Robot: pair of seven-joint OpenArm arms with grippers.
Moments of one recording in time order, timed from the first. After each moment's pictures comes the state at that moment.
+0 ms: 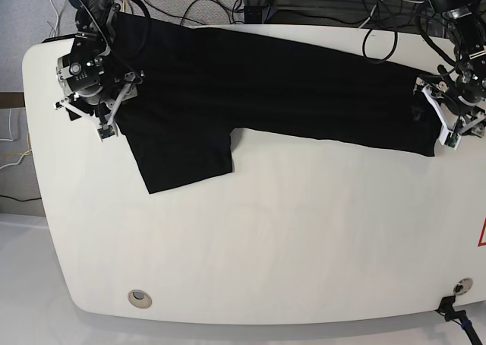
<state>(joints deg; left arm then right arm) 10.1 -23.1 -28.8 87.2 -4.5 -42.3 40.9 -11.6 7.2 19.6 108.5 -0.6 32.0 -70.4</state>
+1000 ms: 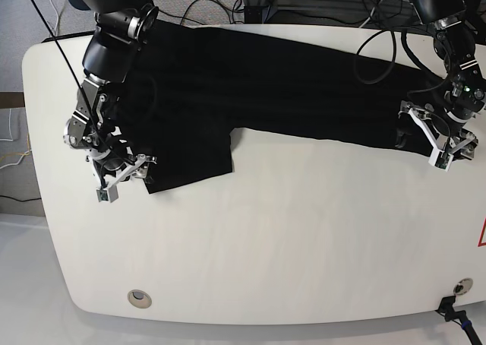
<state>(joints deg) 4.1 -18.5 -28.0 92.1 -7.8 -42.0 40.3 17.0 7.4 27.7 61.2 8.5 34.0 -41.6</state>
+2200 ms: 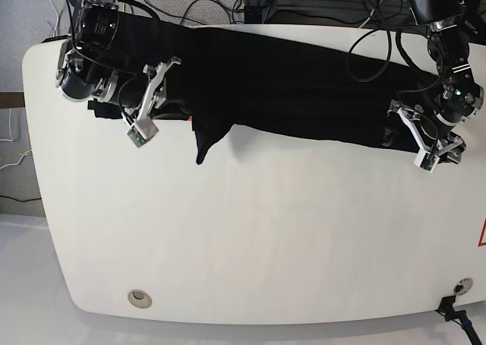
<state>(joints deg) 3.8 -18.5 -24.3 91.5 -7.3 -41.8 40.4 -9.0 10.5 16.4 109.2 57.7 39.1 -79.3</state>
